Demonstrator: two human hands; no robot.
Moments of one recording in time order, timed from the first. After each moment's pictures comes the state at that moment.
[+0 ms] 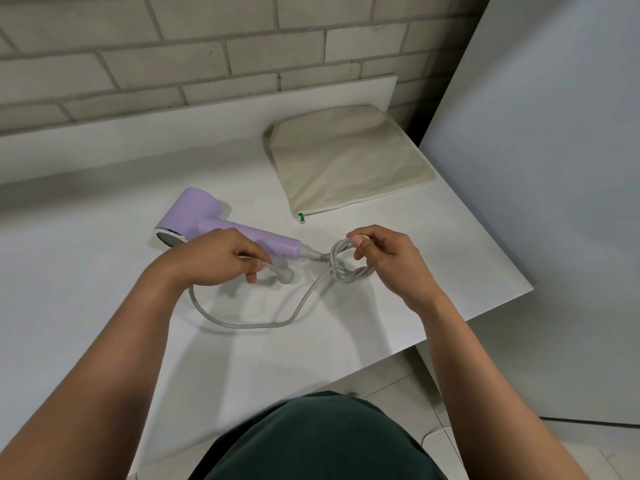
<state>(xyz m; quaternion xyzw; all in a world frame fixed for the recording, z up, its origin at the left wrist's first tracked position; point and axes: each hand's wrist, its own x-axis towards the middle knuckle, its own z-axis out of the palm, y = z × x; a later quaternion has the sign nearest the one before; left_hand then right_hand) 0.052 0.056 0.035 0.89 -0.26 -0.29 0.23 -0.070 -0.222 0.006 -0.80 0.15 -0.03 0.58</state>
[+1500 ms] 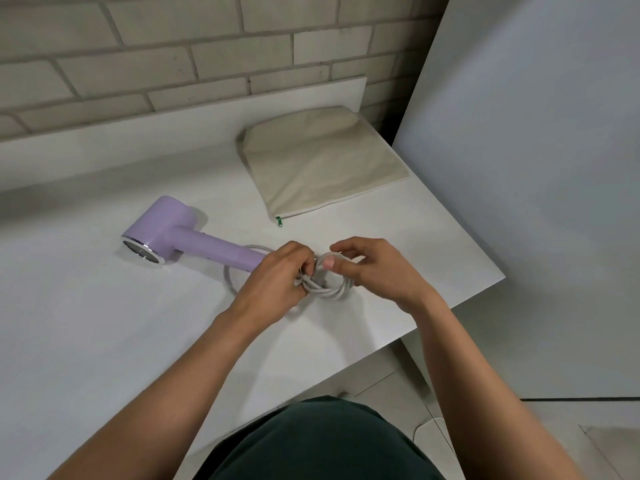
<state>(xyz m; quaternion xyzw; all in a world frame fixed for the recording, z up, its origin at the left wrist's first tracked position) -0.006 -0.032 -0.017 0.85 -0.39 -0.09 0.34 -0.085 -0.231 0.016 -0.84 0.17 0.07 0.51</state>
